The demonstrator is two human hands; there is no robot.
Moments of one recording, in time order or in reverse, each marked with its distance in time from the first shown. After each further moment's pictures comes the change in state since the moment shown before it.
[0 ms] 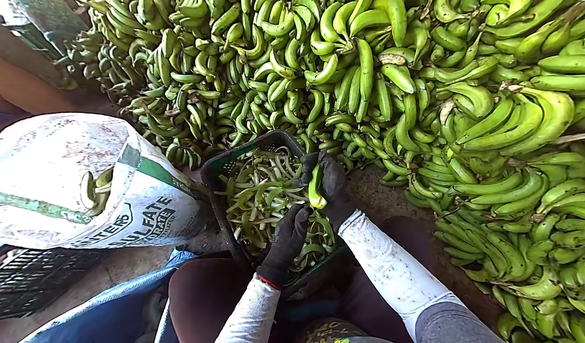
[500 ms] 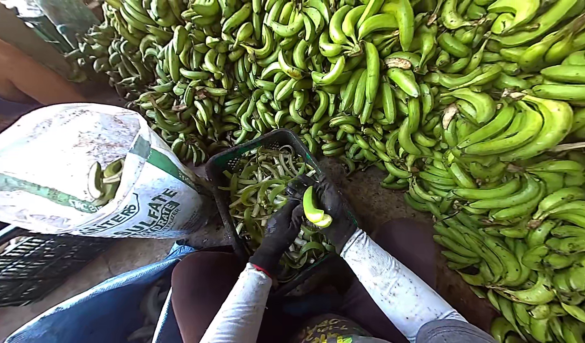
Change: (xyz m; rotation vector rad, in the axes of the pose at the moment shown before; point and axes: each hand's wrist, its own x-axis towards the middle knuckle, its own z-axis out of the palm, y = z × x) left_hand 0.003 -0.004 -0.021 0.343 -0.044 -0.054; right_hand -0.032 0.001 0.016 0.287 0.122 0.307
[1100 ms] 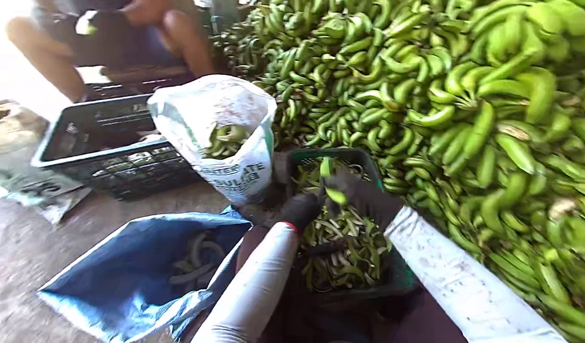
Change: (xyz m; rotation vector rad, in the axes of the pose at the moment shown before) left_hand 0.009 -0.044 -0.114 0.101 -0.136 -0.615; right_hand 0.035 0.011 0.146 -1.209 -0.540 0.267
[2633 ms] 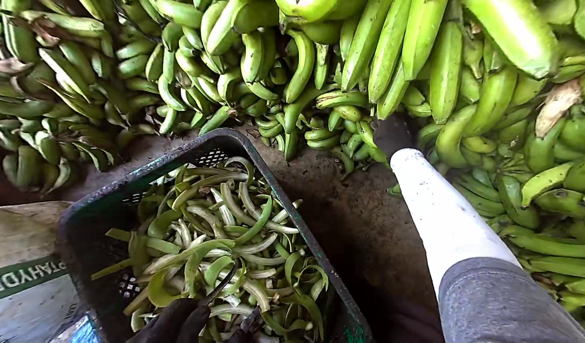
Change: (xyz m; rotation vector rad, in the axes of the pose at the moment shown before) left_hand 0.069 0.052 0.034 0.342 -0.285 0.035; right_hand 0.079 0.342 -0.442 -0.888 0.910 0.610
